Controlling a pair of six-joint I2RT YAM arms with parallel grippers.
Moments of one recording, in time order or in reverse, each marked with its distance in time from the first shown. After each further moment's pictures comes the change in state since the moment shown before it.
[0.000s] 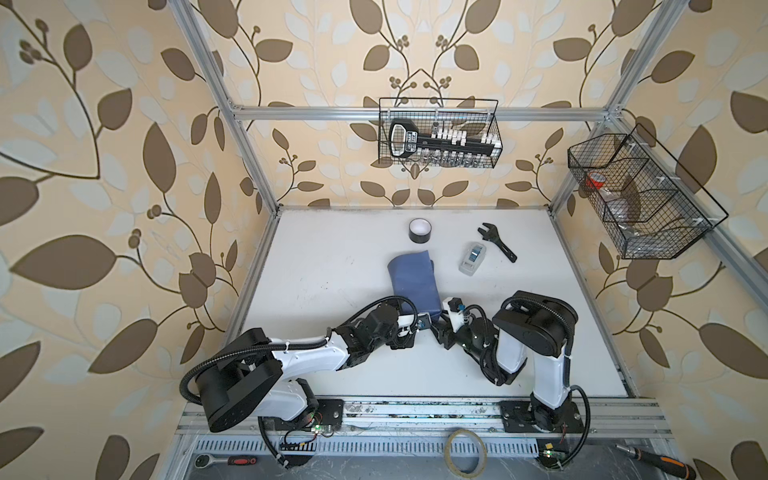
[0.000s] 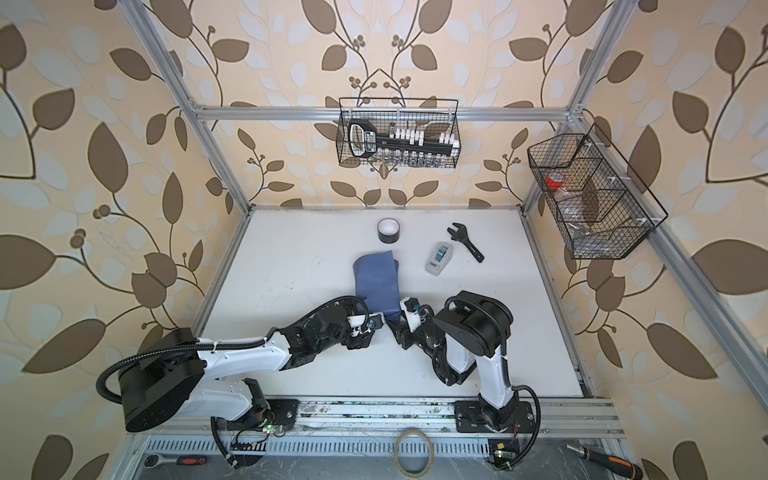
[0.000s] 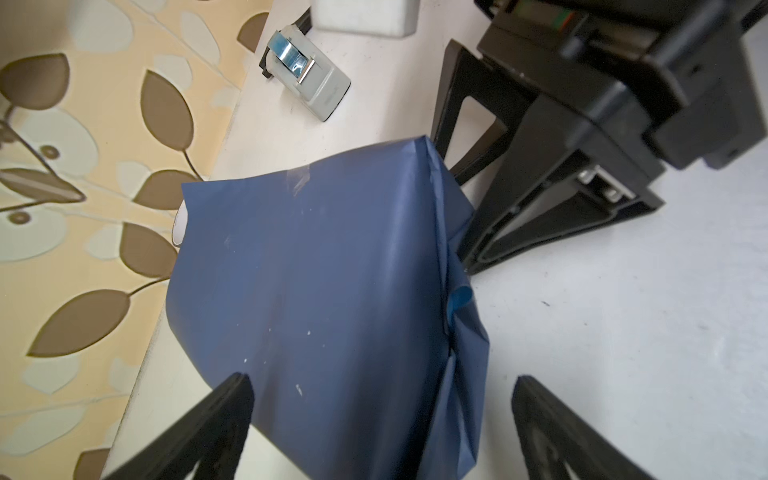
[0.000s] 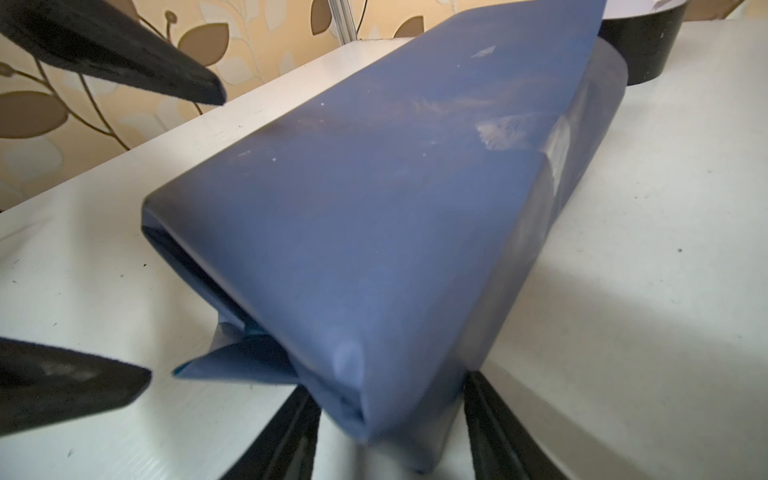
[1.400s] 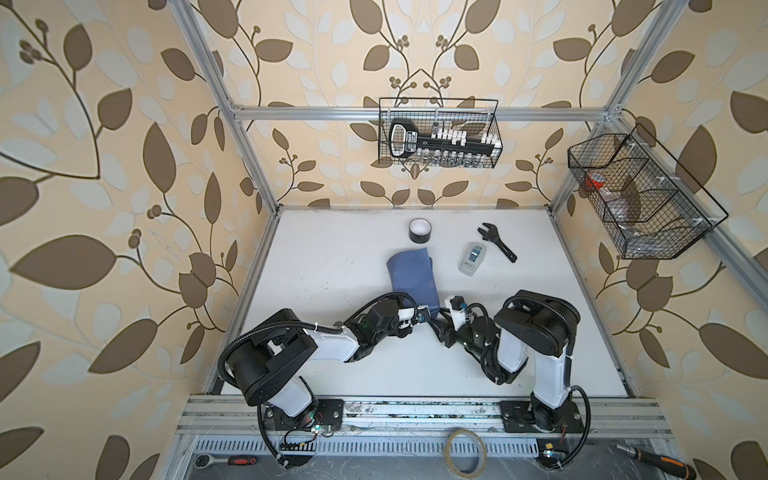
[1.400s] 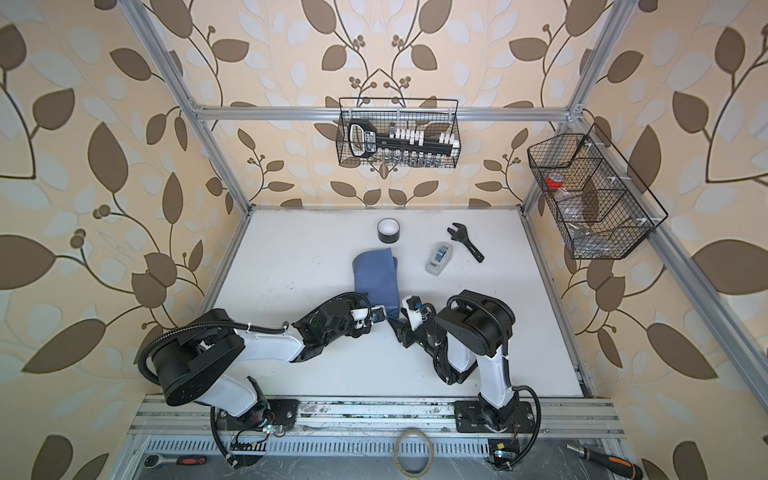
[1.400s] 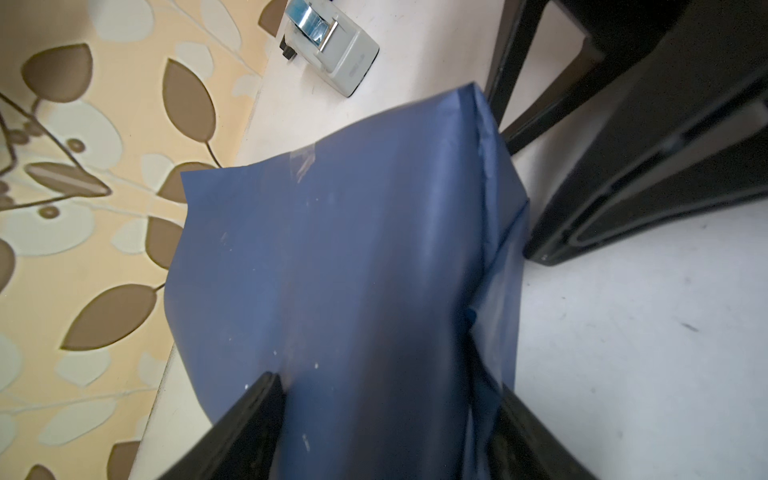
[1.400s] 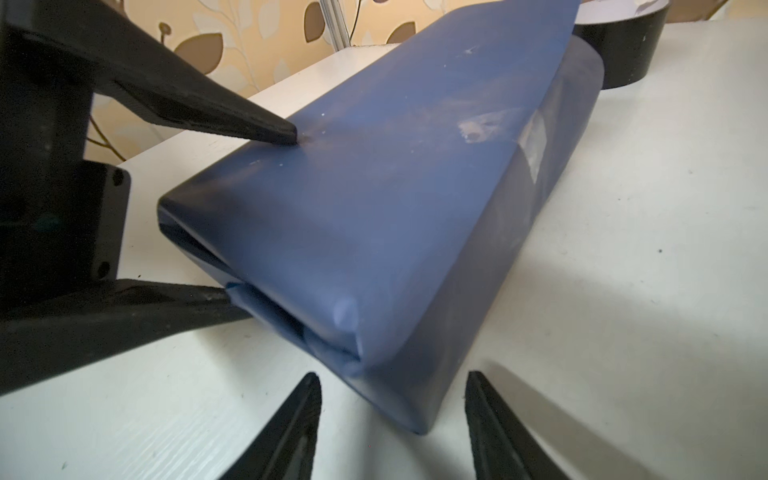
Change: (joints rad) left arm 0.082 0.195 0.002 0.234 -0.003 0.081; right arm -0.019 -0.017 -0.007 0.000 -0.006 0.015
